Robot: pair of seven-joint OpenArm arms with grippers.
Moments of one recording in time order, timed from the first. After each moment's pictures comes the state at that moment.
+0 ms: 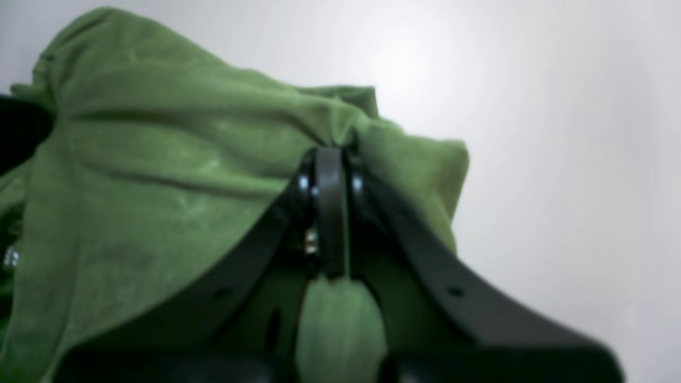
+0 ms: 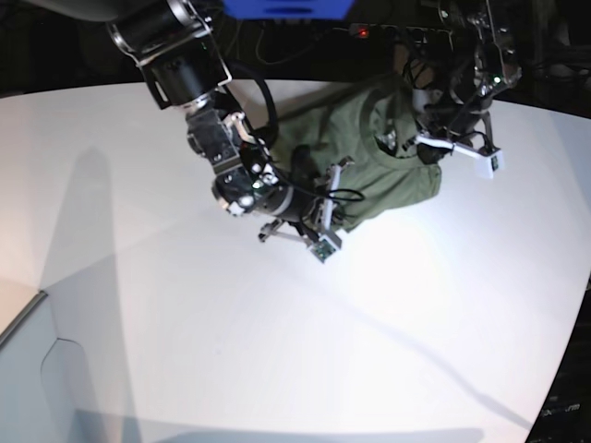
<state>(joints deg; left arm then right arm) 18.1 0.3 -19.3 87.3 -31.7 -8.9 33.0 10.2 -4.9 -20.8 60.4 -0.5 25.5 -25.8</state>
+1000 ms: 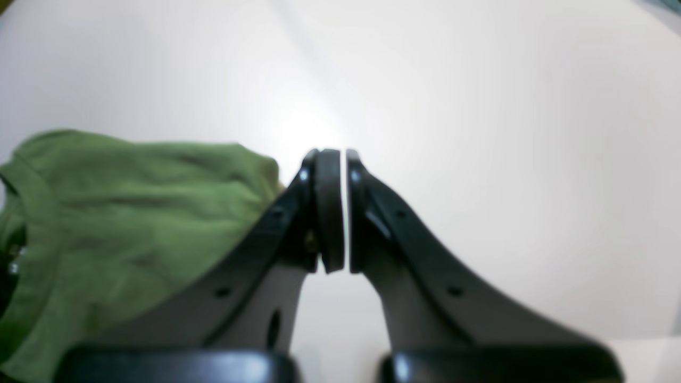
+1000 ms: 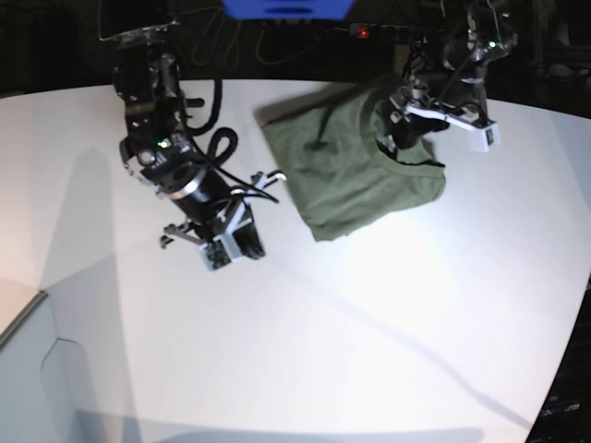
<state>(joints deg) 27.6 3.5 -18.6 96.8 -32.3 -9.4 33.6 -6.1 0.4 -5.0 93.9 -1.4 25.5 -22.9</state>
